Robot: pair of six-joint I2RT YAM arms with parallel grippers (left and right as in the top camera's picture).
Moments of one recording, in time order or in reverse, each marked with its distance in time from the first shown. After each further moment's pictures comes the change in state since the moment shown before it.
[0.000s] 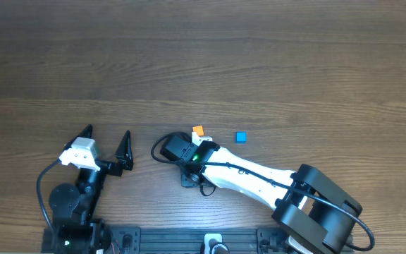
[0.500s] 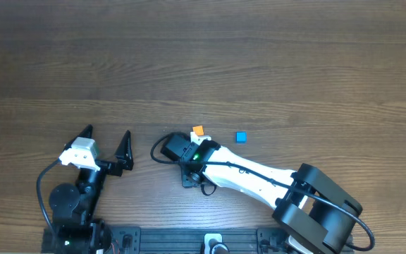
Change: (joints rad) left arm 0.000 0.000 0.000 0.000 0.000 -0.002; right arm -0.005 0.000 0.000 0.000 -0.002 -0.062
